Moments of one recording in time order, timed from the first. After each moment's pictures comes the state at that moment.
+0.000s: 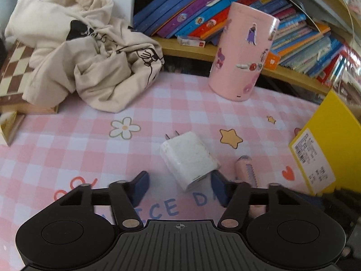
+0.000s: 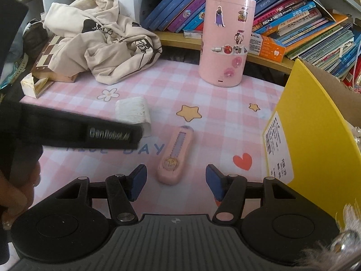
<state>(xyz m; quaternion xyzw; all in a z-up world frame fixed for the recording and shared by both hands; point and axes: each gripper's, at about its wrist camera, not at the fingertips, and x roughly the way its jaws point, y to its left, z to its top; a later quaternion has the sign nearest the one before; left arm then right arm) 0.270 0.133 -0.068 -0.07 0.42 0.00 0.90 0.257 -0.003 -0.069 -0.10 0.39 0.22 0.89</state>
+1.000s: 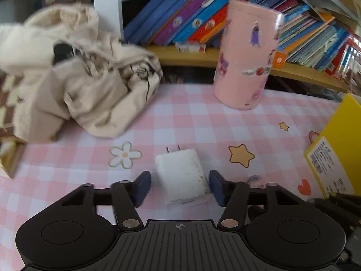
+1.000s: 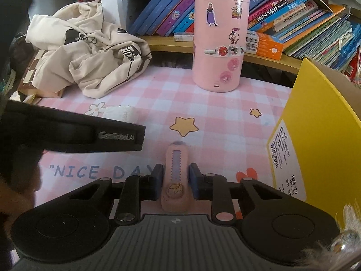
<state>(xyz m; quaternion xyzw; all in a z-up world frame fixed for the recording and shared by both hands) 0.307 0.132 -0.069 -0.04 0.42 0.02 0.91 0.284 0.004 -0.078 -0.07 0.39 0.21 0.89</state>
